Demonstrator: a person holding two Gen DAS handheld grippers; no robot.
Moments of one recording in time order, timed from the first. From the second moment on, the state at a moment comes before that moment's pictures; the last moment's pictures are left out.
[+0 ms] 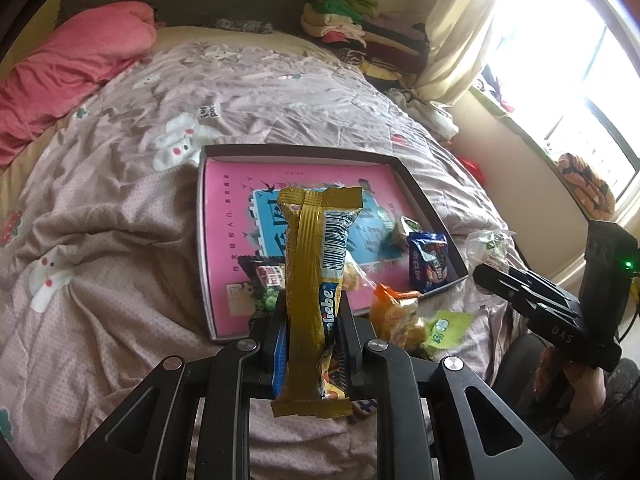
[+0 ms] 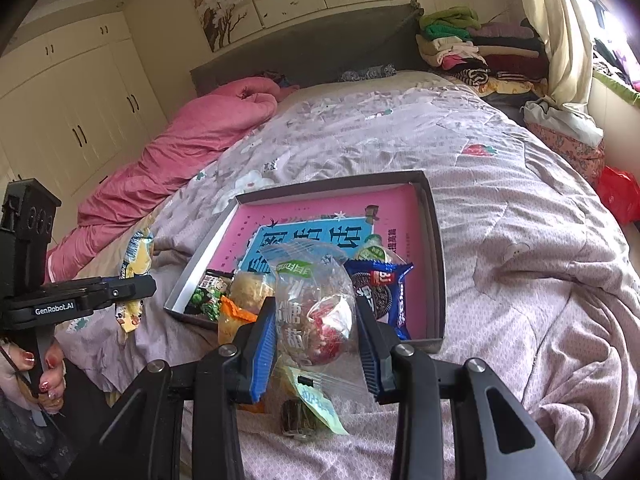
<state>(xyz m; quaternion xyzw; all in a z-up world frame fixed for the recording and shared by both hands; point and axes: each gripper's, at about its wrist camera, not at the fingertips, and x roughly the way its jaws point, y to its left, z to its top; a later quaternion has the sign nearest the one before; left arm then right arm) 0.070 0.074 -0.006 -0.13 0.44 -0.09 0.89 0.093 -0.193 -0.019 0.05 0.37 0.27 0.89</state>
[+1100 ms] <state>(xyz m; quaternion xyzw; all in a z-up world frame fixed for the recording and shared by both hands) 0.116 0.098 -0.050 -0.13 0.46 -0.02 0.88 0.121 -0.166 -0.008 0.04 0.37 0.27 0.89</state>
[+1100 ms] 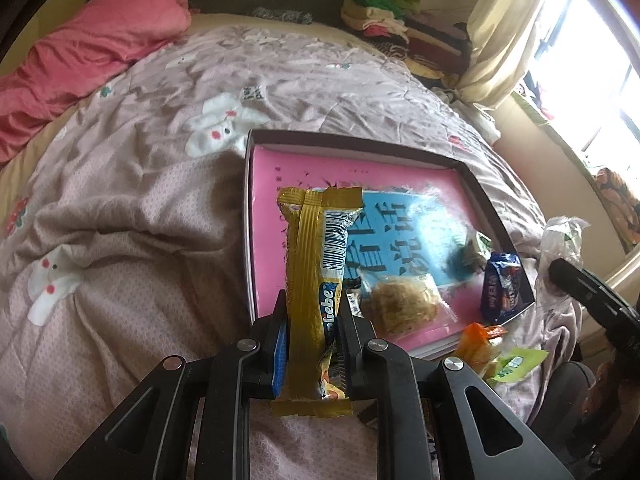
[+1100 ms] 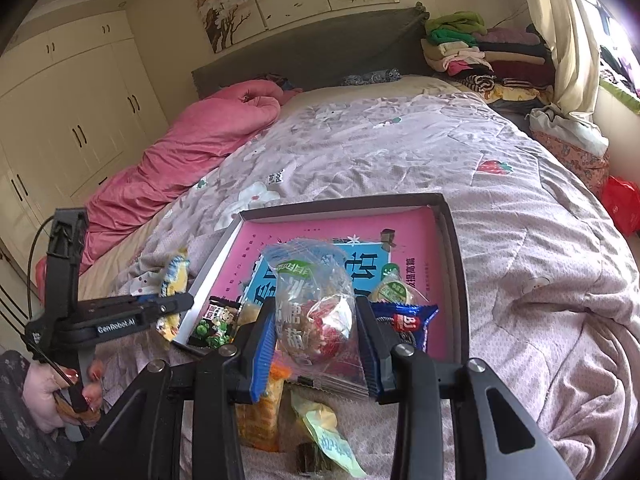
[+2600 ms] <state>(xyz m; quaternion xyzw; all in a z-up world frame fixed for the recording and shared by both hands) 0.125 0.084 -0.061 -0.15 0.47 -0.07 0.87 0.154 -0.143 -0.044 0.05 0.41 0.27 0.87</state>
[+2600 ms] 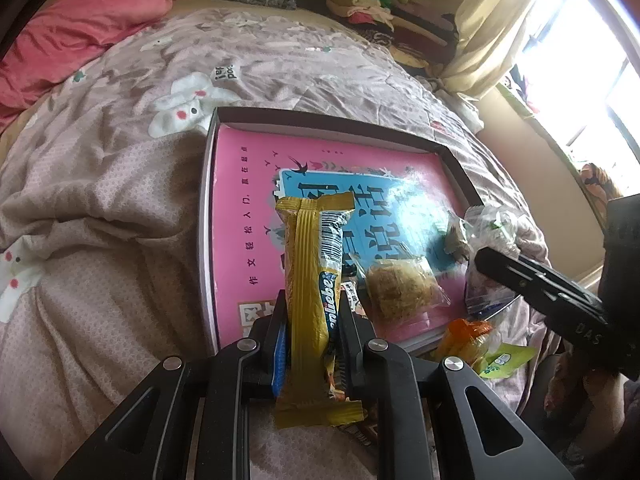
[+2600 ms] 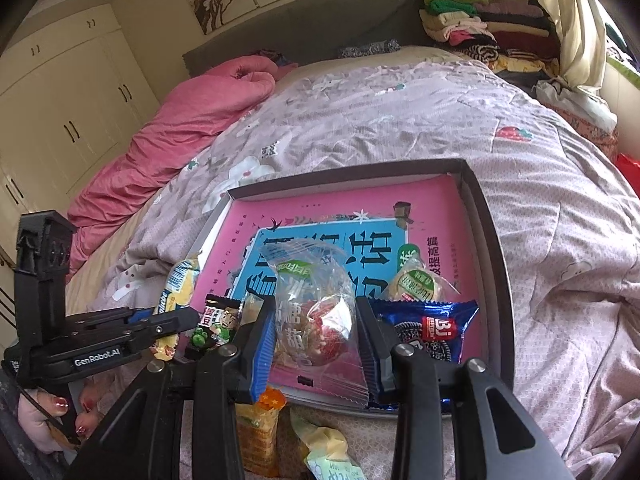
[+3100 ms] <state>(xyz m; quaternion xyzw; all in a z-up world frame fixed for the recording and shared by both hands) 0.125 0.090 -0.065 -0.15 0.48 -0.05 0.87 0.157 -0.137 -0.060 0.05 0.44 0.27 0.86</state>
